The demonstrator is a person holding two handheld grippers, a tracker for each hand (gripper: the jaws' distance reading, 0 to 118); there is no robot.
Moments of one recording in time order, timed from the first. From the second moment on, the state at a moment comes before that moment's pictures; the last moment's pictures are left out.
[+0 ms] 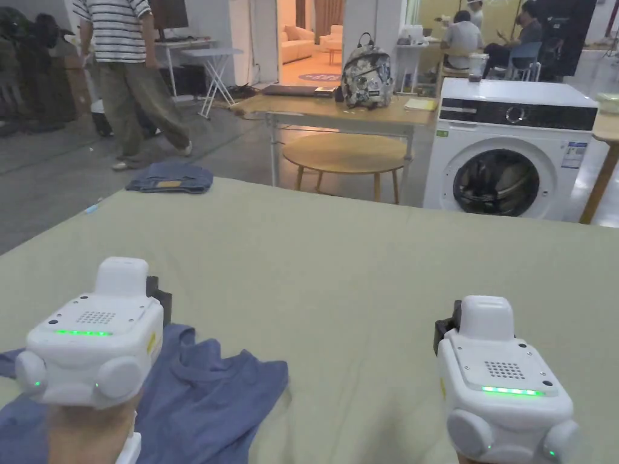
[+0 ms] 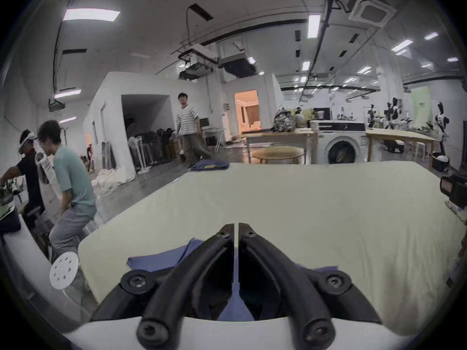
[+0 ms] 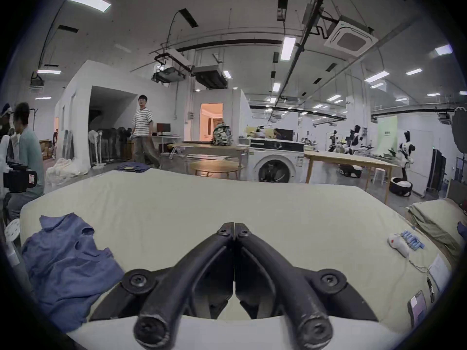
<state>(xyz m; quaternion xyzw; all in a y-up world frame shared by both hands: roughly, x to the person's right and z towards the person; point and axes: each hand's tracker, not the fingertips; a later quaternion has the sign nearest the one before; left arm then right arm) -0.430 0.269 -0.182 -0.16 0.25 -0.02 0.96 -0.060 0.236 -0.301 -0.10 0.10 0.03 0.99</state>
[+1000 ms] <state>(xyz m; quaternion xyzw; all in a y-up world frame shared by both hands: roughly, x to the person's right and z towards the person) -0.501 0.145 -0.195 -0.53 0.17 0.13 0.82 -0.090 0.187 -0.296 -0.18 0.15 0.07 0.97</state>
